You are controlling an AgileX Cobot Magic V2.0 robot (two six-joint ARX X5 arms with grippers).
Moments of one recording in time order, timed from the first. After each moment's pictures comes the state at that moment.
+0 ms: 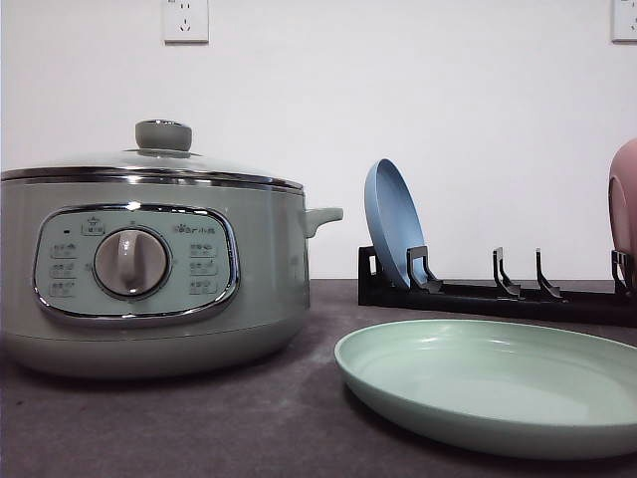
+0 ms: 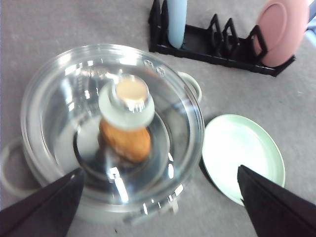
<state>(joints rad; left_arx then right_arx) -0.18 0.99 1.33 -1.01 0.40 -0.01 0.70 1.15 1.35 -0.90 -0.39 0.09</state>
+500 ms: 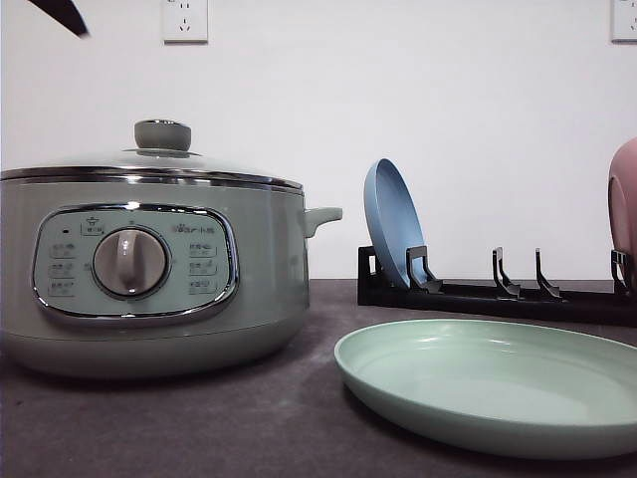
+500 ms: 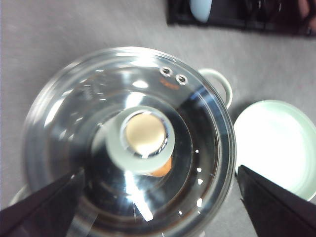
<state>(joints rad) -0.33 1.44 1.67 -1.15 0.23 0.04 0.70 1.15 1.35 -0.90 -0.39 0.08</state>
